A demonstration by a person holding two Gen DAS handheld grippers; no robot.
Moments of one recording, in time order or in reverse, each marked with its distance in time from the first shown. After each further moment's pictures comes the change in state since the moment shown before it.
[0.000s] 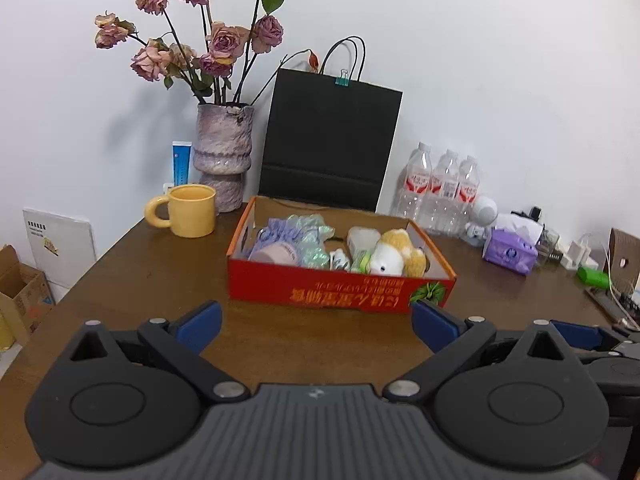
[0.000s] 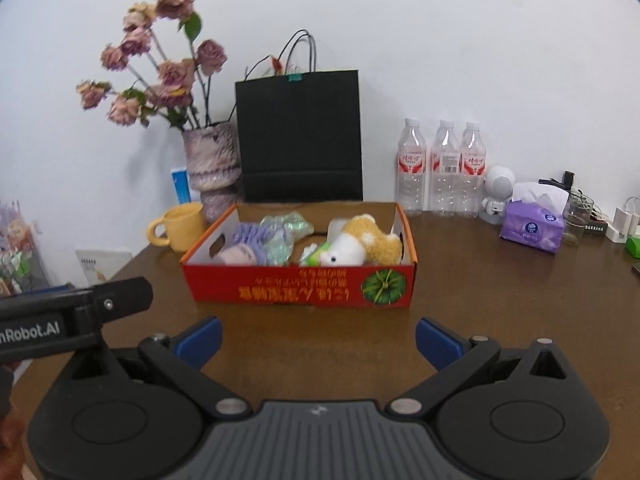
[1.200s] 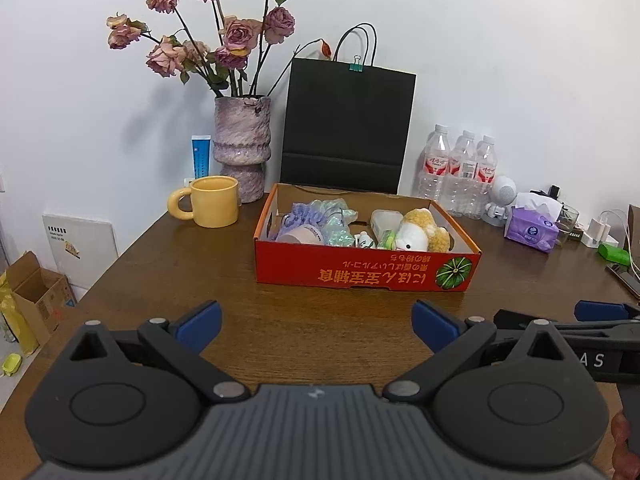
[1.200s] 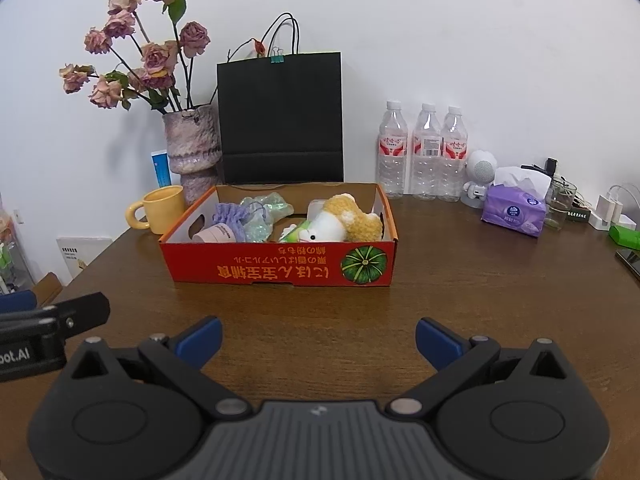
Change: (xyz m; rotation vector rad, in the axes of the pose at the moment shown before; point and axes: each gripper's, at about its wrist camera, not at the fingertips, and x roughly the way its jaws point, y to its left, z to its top) left arm -0.001 0.007 -0.020 0.043 0.017 0.061; right arm 0.008 -0.003 -0.009 0.007 0.035 -0.056
